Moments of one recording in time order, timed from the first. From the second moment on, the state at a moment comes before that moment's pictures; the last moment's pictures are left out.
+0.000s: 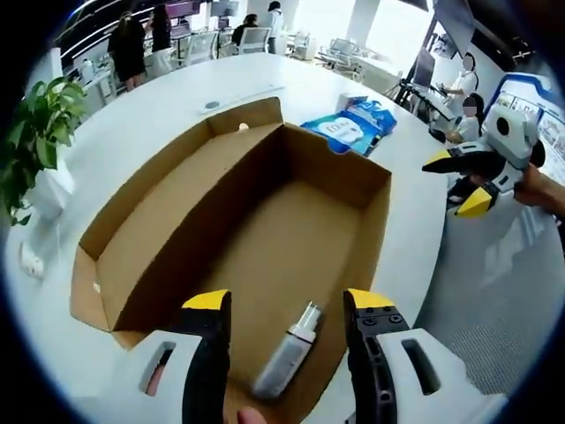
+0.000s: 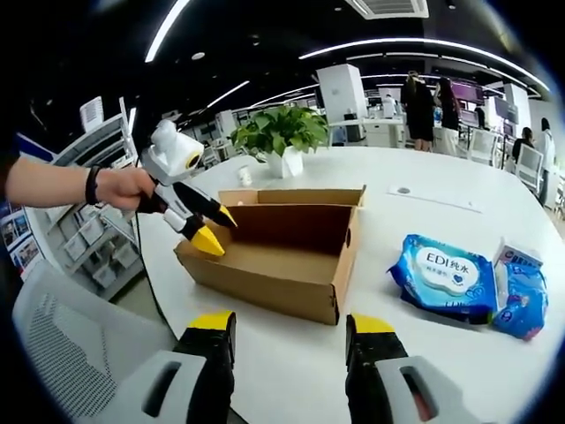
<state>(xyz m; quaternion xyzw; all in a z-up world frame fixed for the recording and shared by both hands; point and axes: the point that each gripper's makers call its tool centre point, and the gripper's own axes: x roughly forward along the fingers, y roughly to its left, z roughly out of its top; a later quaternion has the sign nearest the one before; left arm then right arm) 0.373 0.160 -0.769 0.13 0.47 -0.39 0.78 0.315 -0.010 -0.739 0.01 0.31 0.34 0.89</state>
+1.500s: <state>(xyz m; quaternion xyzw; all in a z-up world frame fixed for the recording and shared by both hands) 0.356 0.196 -0.822 0.25 0.52 -0.46 0.67 0.315 -0.027 -0.749 0.01 0.33 0.31 0.89</state>
